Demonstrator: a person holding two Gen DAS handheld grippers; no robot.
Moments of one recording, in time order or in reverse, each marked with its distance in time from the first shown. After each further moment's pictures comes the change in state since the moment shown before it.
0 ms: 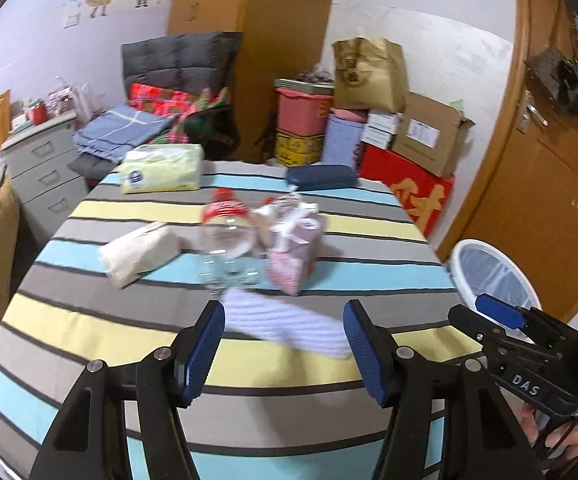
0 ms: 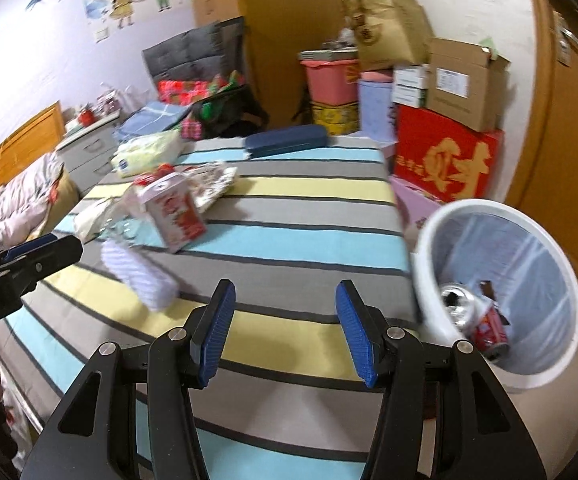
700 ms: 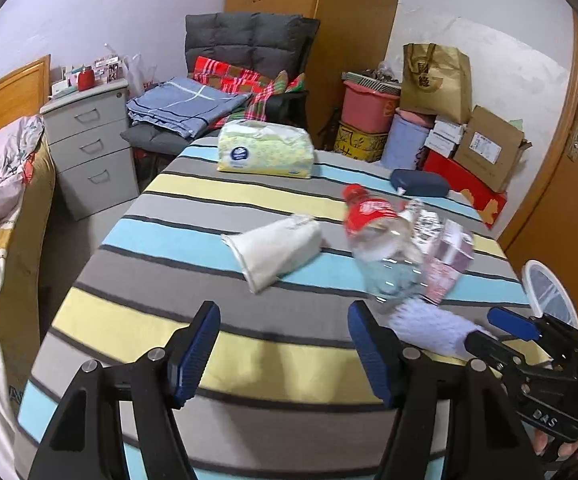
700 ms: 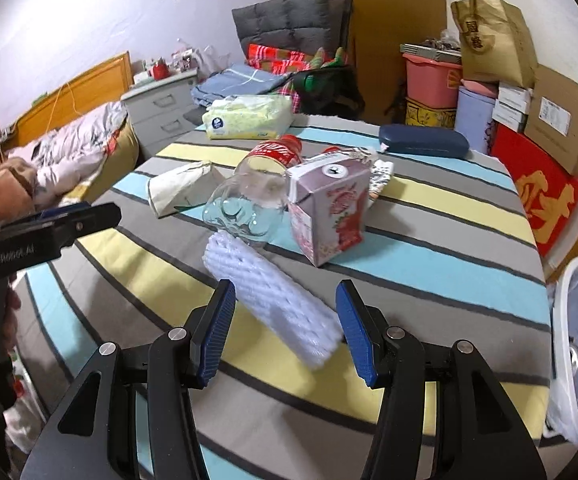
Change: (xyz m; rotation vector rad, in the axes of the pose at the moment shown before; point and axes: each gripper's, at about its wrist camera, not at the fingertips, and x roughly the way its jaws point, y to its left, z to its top) left arm 0.023 0.130 0.008 -0.098 0.044 0.105; right arm 0.053 0.098 0.014 -0.195 0.072 0.144
